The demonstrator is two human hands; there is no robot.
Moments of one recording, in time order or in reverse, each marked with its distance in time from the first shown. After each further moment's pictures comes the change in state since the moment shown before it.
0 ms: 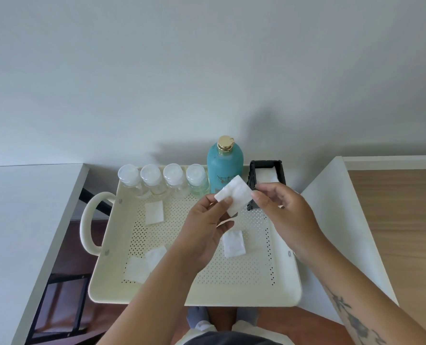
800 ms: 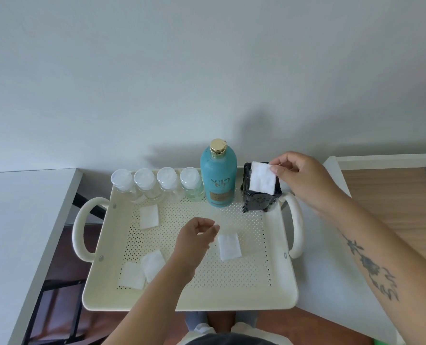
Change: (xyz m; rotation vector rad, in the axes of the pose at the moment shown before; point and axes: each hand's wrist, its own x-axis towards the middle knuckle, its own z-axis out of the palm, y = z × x) left_hand 0.018 -0.042 -0.041 0.591 0.278 -0.006; right_hand 0.064 -0.012 -0.051 -0.232 0.021 -0.002
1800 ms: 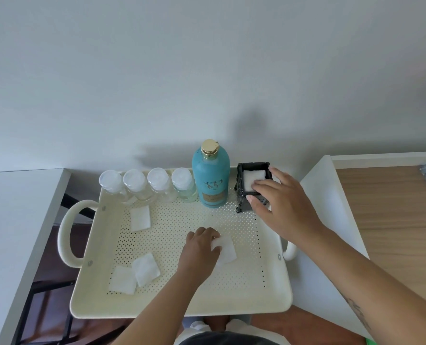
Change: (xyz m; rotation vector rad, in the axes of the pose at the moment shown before) left_hand 0.019 -0.040 0.026 0.805 -0.031 0.353; right_hand -0.021 0.040 0.033 -0.702 0.012 -0.400
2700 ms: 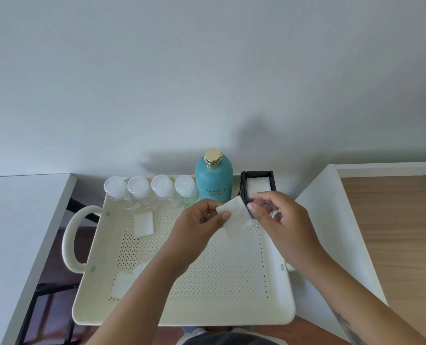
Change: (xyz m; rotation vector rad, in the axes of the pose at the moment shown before) left_hand 0.002 0.059 -0.098 -0.761 -0.065 0.019; right_hand -0.017 -0.033 -0.018 0.688 0.083 0.280
